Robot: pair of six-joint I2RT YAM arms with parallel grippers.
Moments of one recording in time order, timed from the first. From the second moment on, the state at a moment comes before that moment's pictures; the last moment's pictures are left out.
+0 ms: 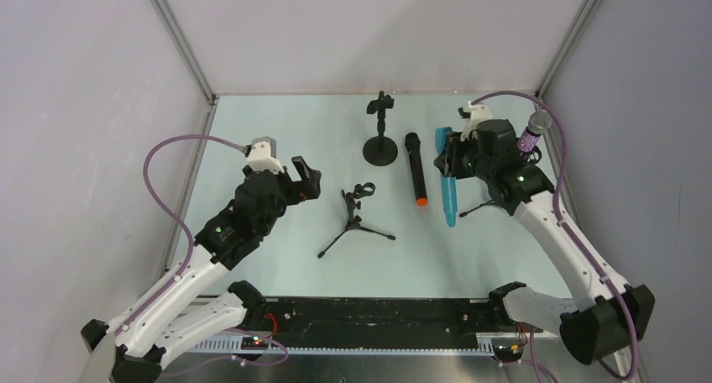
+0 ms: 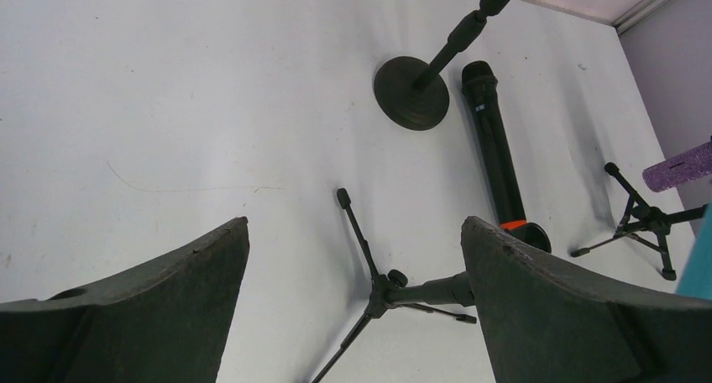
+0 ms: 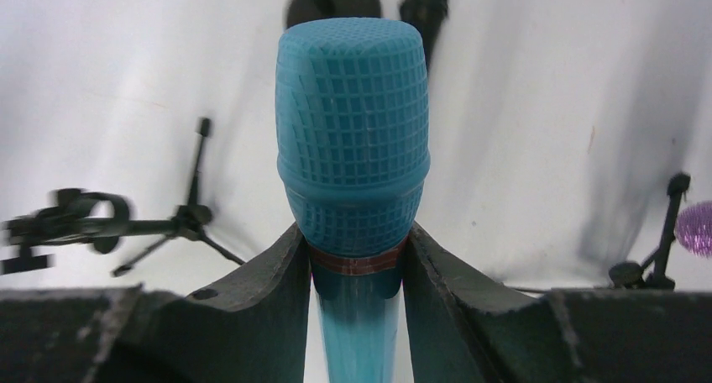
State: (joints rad) left arm -0.67 0.78 0.80 -0.35 -0.44 -0.53; right arm 0.37 1.16 1.10 -0.53 -0.03 0.21
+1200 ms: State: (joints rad) left arm -0.67 0.81 0.78 -0.35 -0.40 -0.58; right arm 0.43 0.98 0.88 0.49 -0.58 0.45
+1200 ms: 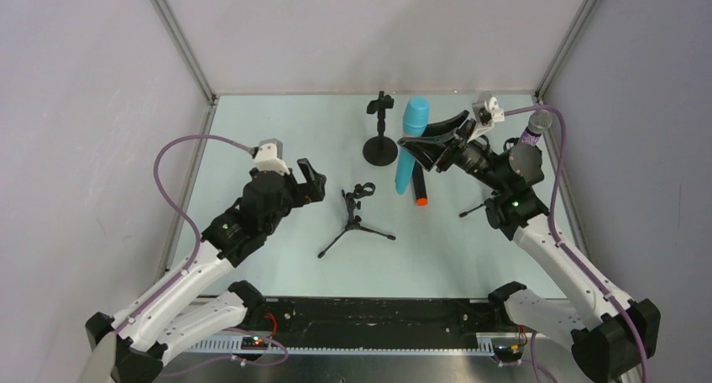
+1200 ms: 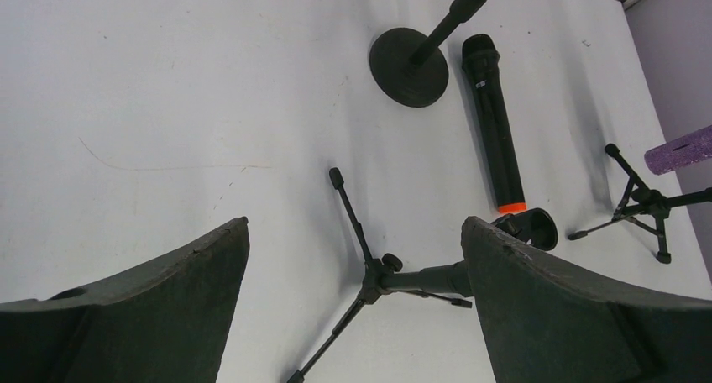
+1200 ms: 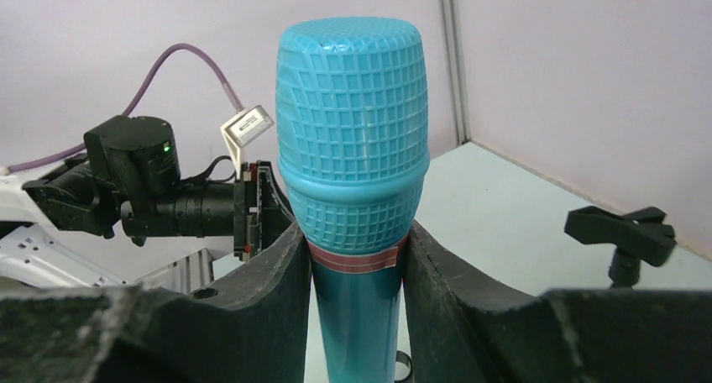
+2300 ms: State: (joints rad) left arm -0.67 0.90 0.79 -0.35 -0.36 -0.51; right arm 0.52 1.40 0.86 1.11 -0.67 0.49
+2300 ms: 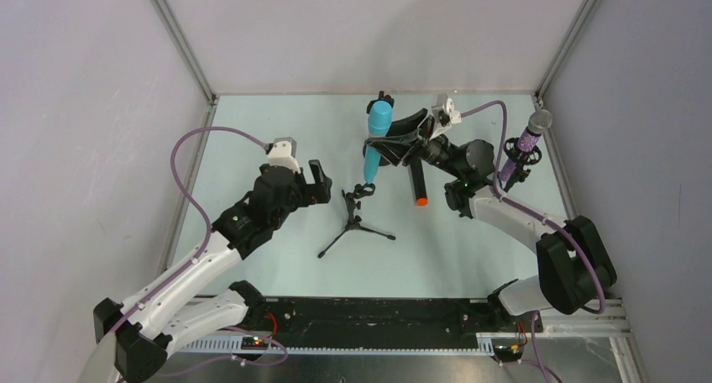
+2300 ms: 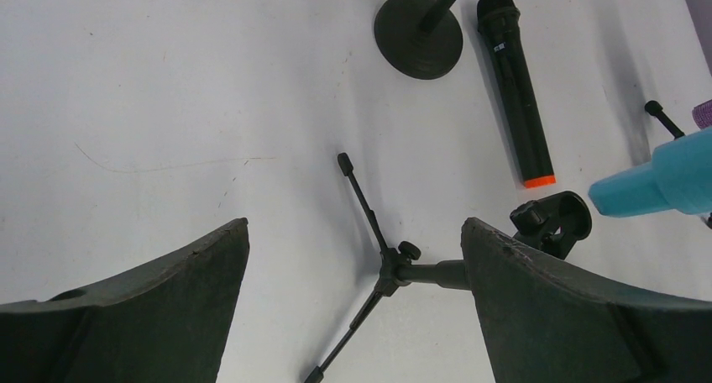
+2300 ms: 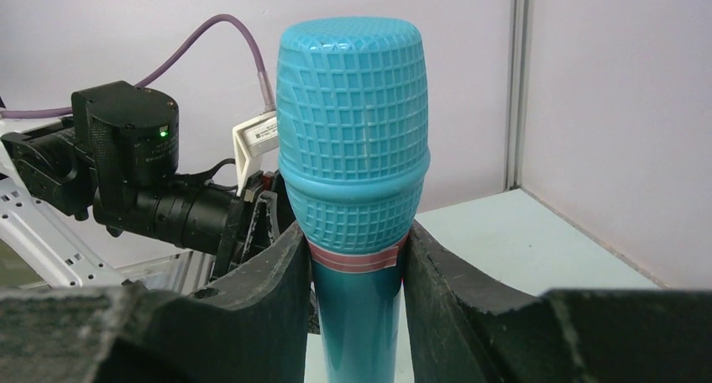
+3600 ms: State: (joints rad) left arm -0.67 0.88 0.80 -0.34 -0.36 -0.49; right arm 0.51 1.48 0.75 1.28 -0.71 0.51
